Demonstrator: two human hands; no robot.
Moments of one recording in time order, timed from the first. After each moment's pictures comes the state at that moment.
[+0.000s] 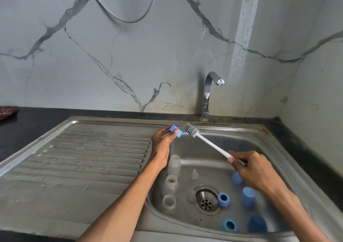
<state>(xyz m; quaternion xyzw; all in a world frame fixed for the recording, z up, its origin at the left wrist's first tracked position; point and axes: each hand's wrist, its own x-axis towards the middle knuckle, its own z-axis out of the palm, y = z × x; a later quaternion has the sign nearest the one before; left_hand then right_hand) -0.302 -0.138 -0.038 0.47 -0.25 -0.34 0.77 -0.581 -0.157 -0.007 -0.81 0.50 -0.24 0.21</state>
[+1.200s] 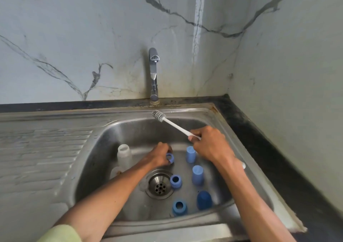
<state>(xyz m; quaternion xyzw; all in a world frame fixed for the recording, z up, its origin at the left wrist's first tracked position) -0.408 -0.226 -0.135 0.71 -0.66 -0.20 0.14 -0.612 -0.187 0.003 -0.76 0.57 -0.21 0.22</state>
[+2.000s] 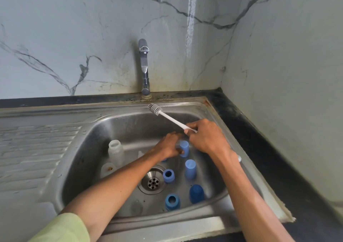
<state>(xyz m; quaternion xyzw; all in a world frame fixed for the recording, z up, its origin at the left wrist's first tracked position) -0.457 -0.255 -0.127 0.66 -0.71 -0.18 0.17 -0.622 -0.190 0.009 -0.76 0.58 -0.20 0.23</state>
